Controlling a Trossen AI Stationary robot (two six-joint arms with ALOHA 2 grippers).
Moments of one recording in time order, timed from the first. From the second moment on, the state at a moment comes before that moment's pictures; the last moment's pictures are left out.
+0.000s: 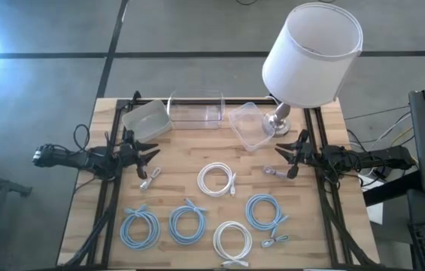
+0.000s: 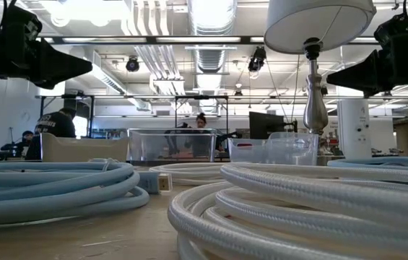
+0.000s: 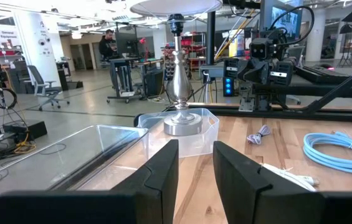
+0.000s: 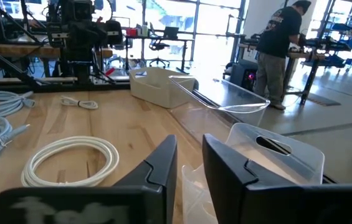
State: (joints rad) left arm -0.18 0.05 0.01 0.06 -0.54 0.10; right arm 0.10 0.11 0.01 0.07 0.47 -0.03
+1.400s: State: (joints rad) left arm -0.18 0.06 0.01 0.09 -0.45 -0.09; right arm 0.10 0.11 0.01 0.07 0.47 -0.08
